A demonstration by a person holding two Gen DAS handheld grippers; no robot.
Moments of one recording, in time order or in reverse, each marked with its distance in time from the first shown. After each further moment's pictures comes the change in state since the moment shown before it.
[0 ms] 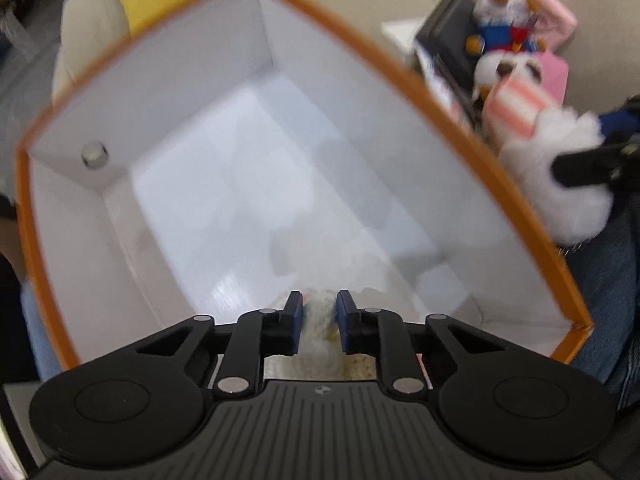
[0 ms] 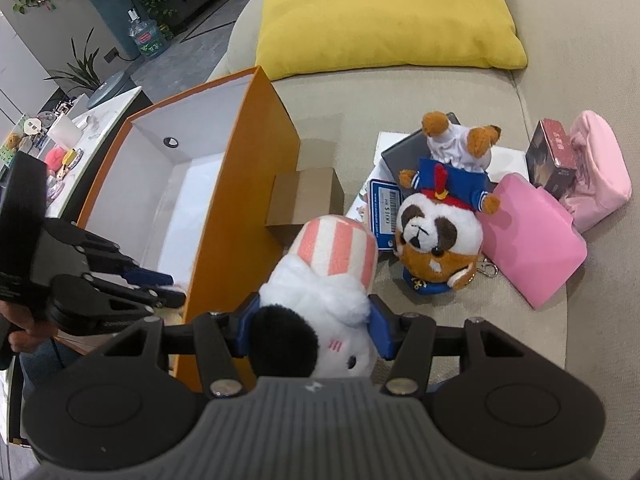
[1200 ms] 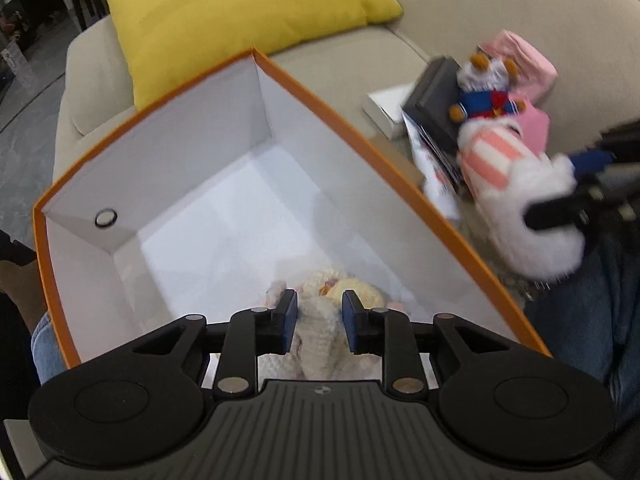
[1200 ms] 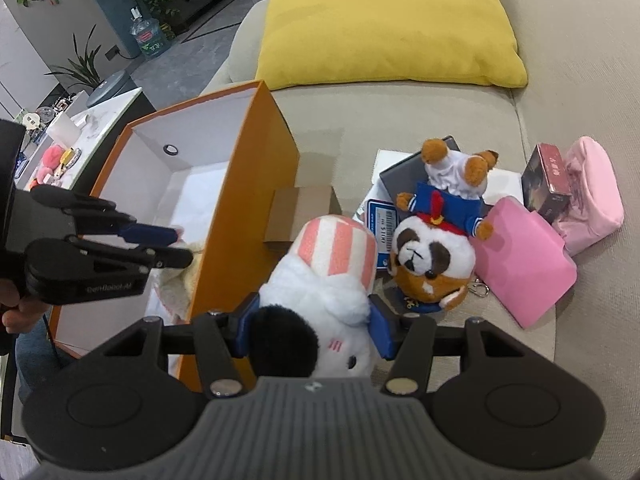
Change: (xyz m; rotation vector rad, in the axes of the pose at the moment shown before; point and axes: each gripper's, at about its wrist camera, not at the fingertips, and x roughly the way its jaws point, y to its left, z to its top) left arm -0.013 0.004 -0.001 0.011 -0.124 -0.032; right arm -0.006 0.004 0.010 -0.030 -0.018 -0.020
